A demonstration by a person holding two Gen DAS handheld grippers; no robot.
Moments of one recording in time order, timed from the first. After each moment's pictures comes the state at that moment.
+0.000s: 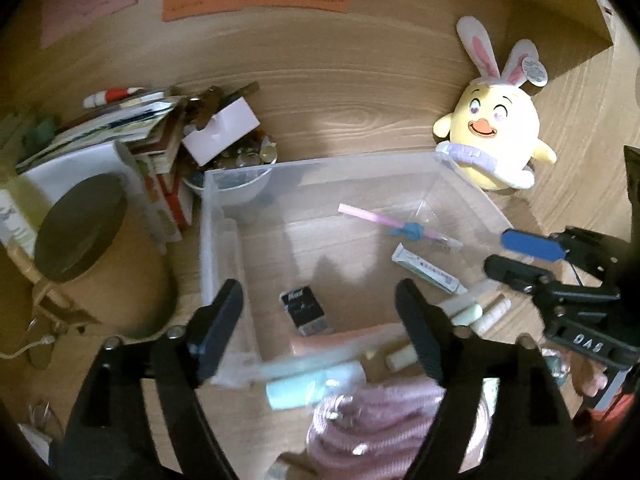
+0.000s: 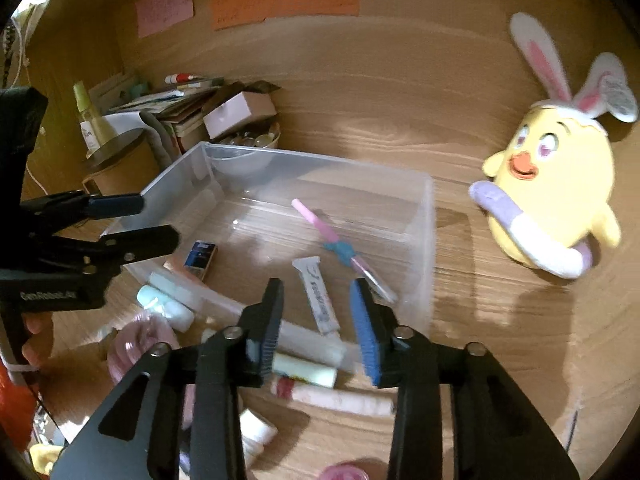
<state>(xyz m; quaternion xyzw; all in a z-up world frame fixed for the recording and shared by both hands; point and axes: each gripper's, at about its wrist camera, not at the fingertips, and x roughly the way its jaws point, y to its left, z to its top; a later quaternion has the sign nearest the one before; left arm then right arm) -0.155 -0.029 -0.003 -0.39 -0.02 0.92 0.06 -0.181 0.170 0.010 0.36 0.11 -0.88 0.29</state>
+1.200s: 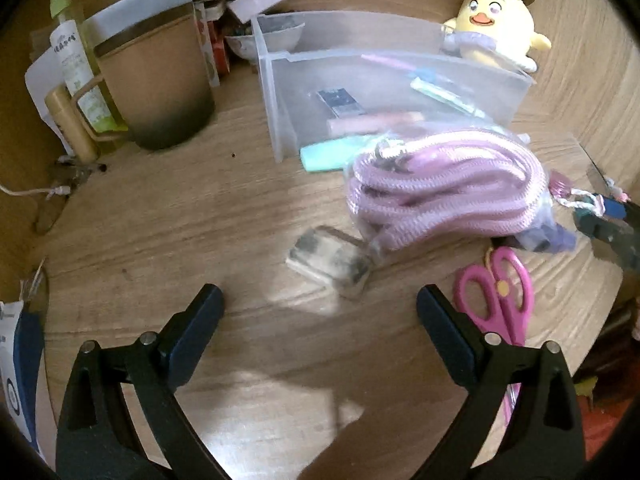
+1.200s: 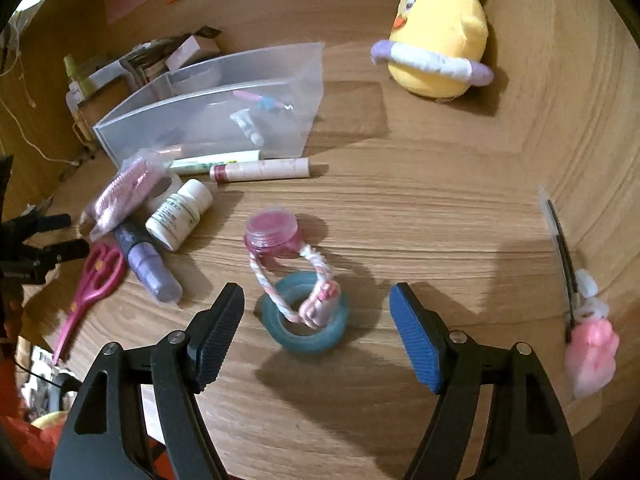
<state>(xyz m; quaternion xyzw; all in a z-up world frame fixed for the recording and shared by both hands) -0.046 -0.043 -0.082 -0.47 0.02 0.88 0.03 -0.085 0.277 -0.061 0.42 0.07 -0.88 0.21</state>
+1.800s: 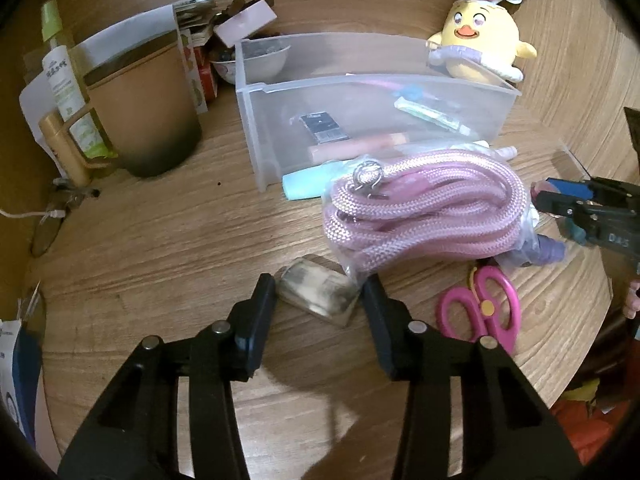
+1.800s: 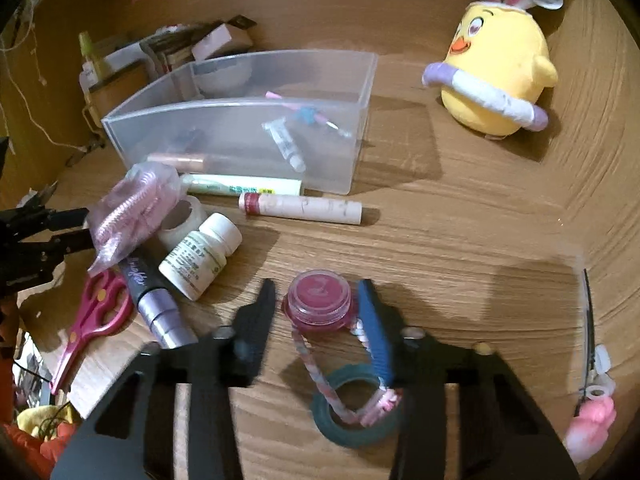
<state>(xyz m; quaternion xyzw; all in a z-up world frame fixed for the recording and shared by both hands) -0.047 -0.039 -0.077 -0.44 0.02 0.90 0.05 -0.116 0.232 -0.060 0.42 0.10 -0.87 0.26</state>
